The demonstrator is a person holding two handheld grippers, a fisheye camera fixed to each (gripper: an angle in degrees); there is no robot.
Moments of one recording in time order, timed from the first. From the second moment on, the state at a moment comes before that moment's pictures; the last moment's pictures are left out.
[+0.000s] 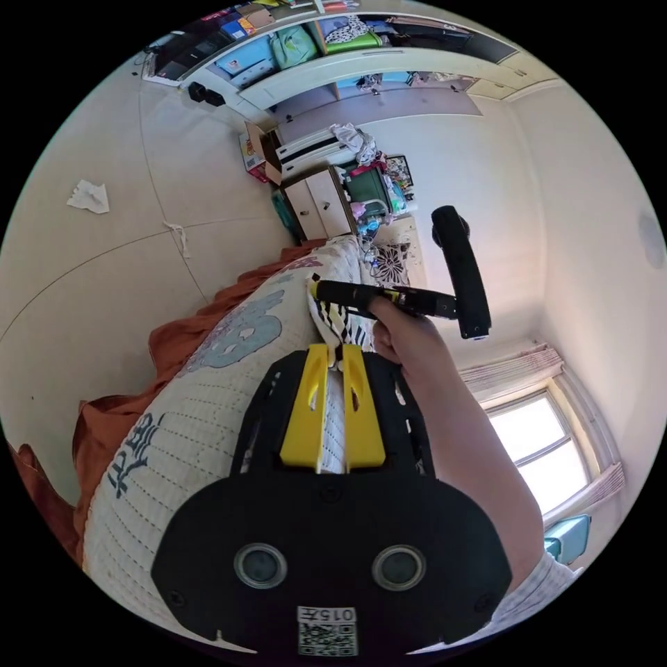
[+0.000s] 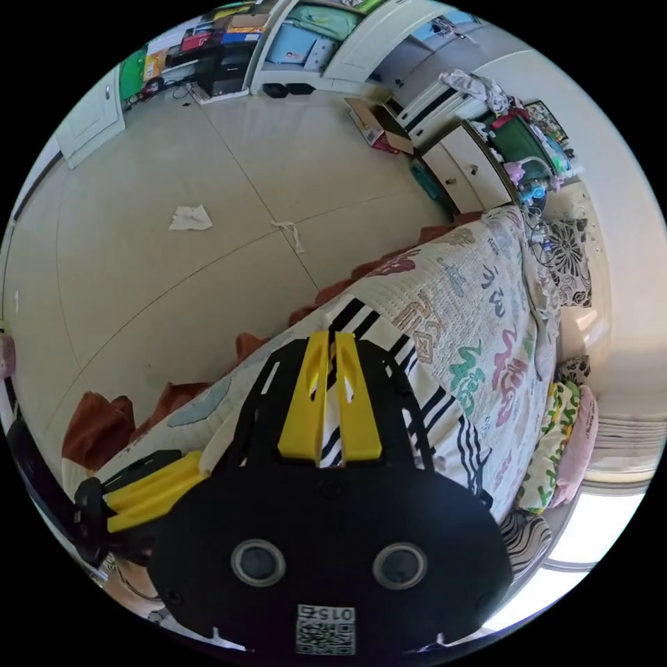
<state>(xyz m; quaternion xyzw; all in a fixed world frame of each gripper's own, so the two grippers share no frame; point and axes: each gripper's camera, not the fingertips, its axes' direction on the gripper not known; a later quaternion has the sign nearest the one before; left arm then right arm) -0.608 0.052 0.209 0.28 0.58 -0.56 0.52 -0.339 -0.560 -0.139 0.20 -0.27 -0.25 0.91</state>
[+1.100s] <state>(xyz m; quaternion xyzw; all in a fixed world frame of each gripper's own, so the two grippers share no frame) -0.335 -0.077 -0.074 0.35 0.45 0.08 0.82 -0.066 -0.518 0.082 0.13 -0.49 -0.03 0.86</state>
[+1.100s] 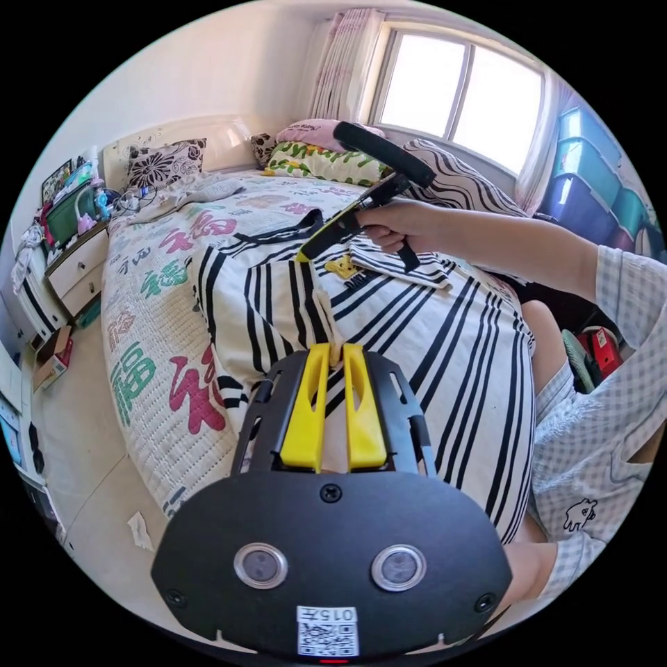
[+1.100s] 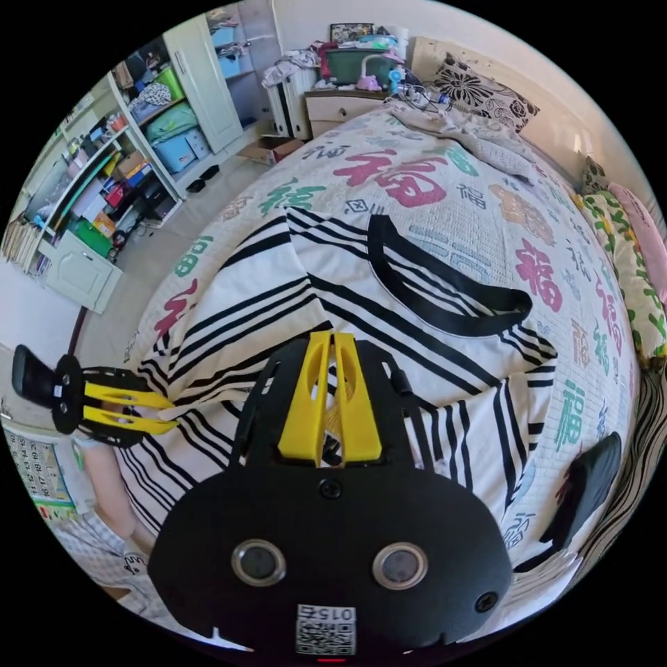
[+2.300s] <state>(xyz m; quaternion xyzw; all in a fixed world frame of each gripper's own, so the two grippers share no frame) -0.232 -0.107 -0.083 0.31 0.36 0.19 0.86 0.006 -0.454 0.107 0.10 -0.42 -0.12 0.89</state>
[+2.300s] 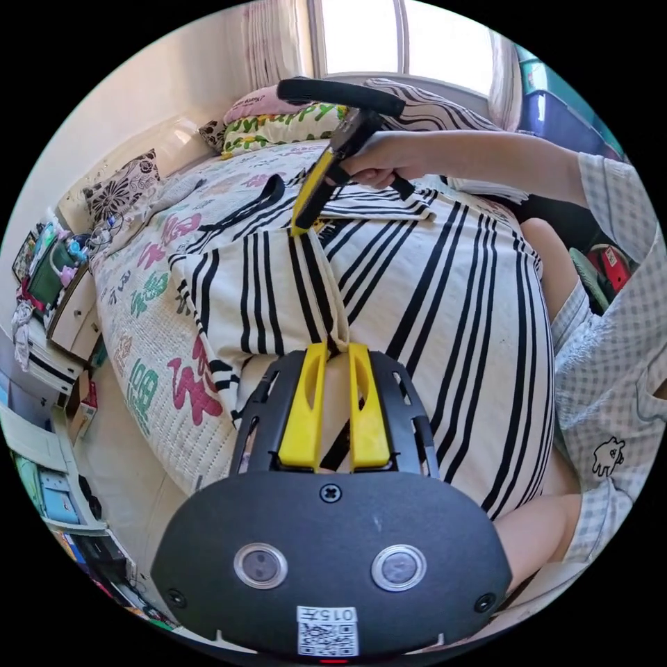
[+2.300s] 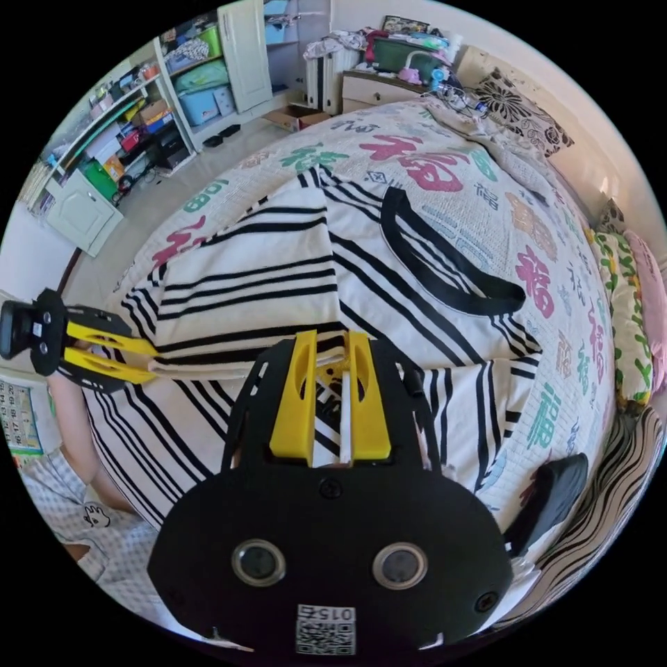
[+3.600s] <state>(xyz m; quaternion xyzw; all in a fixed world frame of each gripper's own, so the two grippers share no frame) -0.362 -0.207 -0.153 0.35 0.38 0.04 0.86 0.286 -0.190 0.191 0.25 -0.51 0.01 0.83</state>
